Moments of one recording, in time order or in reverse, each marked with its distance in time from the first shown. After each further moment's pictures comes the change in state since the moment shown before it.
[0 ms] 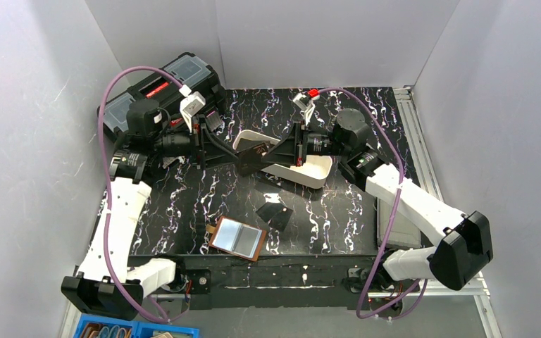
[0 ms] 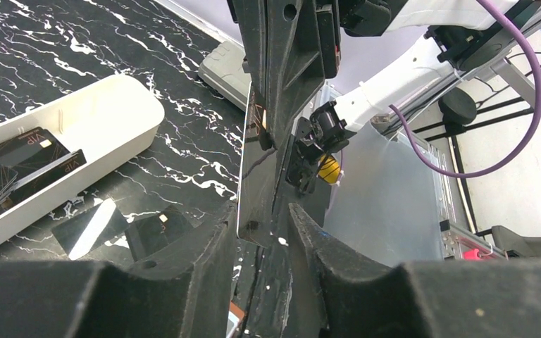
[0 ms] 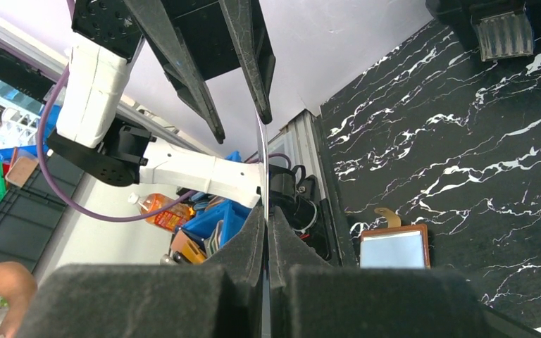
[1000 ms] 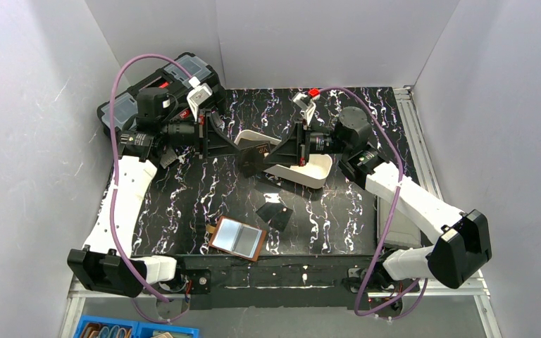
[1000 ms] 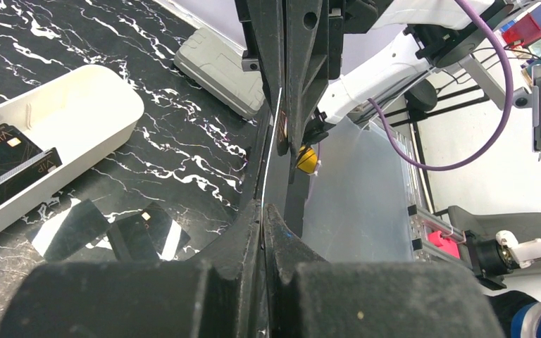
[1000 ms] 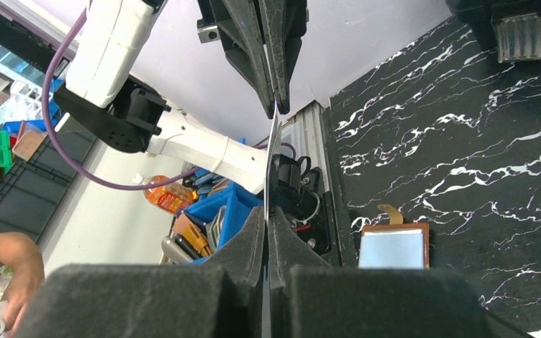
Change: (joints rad) left arm -0.001 0.154 0.113 -0.101 0.078 0.061; right arm -0.015 0.015 0.001 0.045 -0.088 -0.002
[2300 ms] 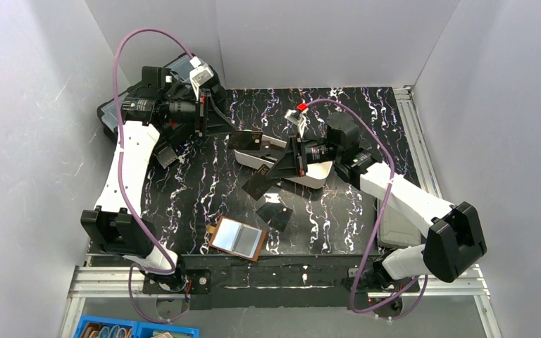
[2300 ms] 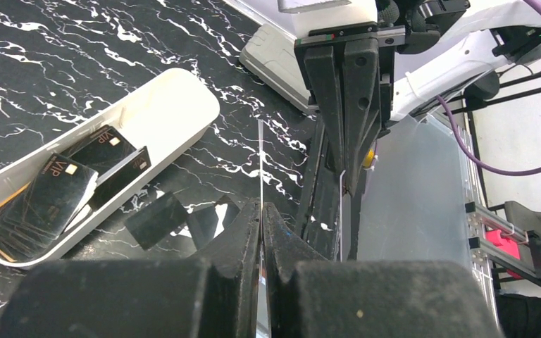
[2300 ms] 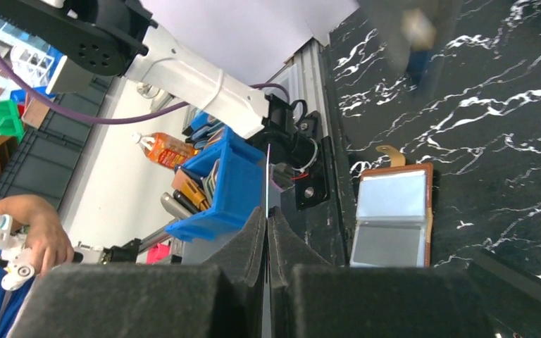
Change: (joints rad) left arm 0.056 0.266 0.317 -0.293 -0.052 0.317; right arm -0.008 0.047 -0.053 -0.126 -0.111 -0.121
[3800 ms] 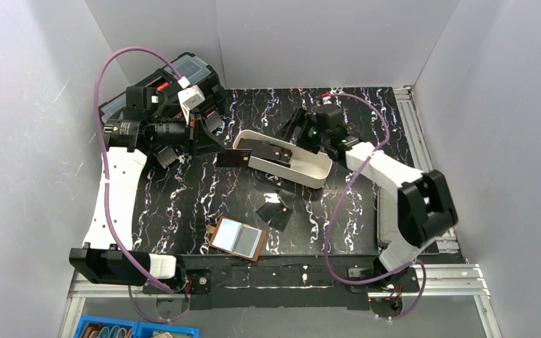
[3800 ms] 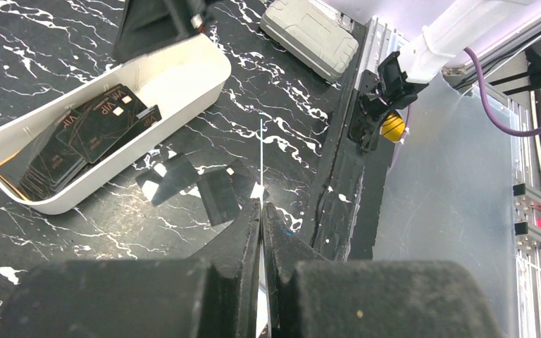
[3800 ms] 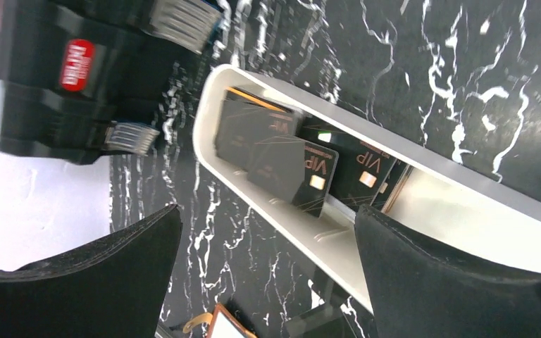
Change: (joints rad) left arm 0.045 -0.205 -0.125 -0.143 -0.093 0.179; right arm -0.108 0.320 0.153 -0.260 0.922 0.143
